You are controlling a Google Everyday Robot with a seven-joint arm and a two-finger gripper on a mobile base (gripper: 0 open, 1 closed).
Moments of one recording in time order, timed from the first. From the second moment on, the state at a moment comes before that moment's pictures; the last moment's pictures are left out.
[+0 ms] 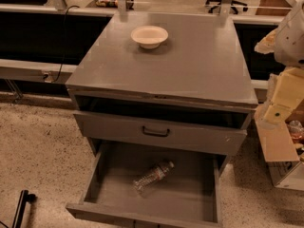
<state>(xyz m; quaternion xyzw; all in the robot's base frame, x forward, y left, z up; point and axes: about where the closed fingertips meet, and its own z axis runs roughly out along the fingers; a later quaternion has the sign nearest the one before) 0.438 -0.217 0.976 -0.60 0.78 -0.03 0.16</state>
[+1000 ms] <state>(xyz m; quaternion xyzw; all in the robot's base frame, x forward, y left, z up) 0.408 -0.166 0.965 -0.63 0.75 -0.05 0.20</state>
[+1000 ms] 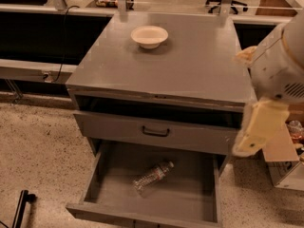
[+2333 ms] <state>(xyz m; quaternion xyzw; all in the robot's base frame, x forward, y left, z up) 0.403 -0.147 0.780 -0.71 0.68 0.02 0.19</state>
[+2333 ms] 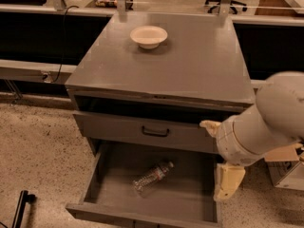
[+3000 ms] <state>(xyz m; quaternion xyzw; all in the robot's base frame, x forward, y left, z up) 0.413 -0.128 0.757 -0.75 0.63 0.04 0.20</state>
